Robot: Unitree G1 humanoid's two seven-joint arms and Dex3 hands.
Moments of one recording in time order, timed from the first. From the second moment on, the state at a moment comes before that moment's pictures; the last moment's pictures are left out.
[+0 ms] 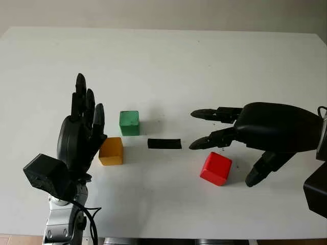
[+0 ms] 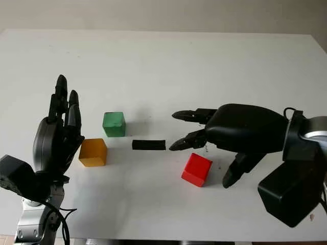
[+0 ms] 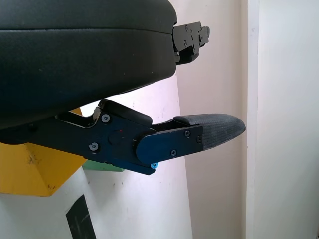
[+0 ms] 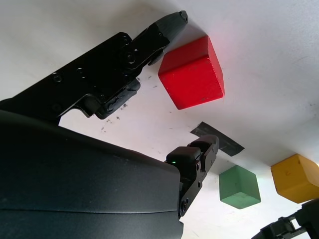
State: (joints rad) left arm -0.03 0.11 0.14 -0.14 -0.14 -0.13 -0.10; right arm -0.33 -0.98 0.04 -0.16 -0.14 -0.56 0.86
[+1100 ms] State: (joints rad) left arm -0.03 0.12 0.14 -0.13 -0.14 -0.15 -0.11; right arm -0.41 -0.90 0.13 0.01 -0.30 -0.71 0.72
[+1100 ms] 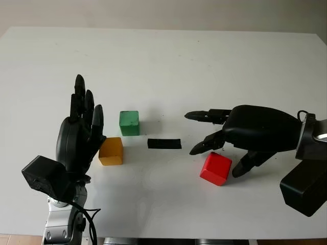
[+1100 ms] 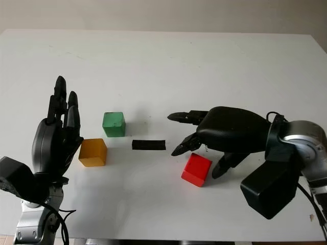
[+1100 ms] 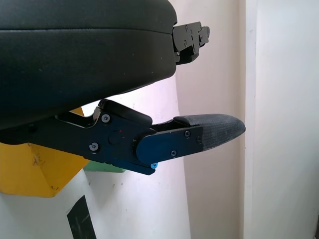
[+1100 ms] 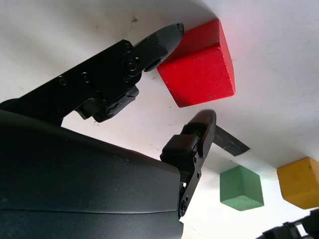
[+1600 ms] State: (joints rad) left arm -0.03 0.12 0.14 -0.14 -0.14 -0.14 -0.11; right arm -0.42 -0.89 0.13 0.05 -0.25 -0.76 0.73
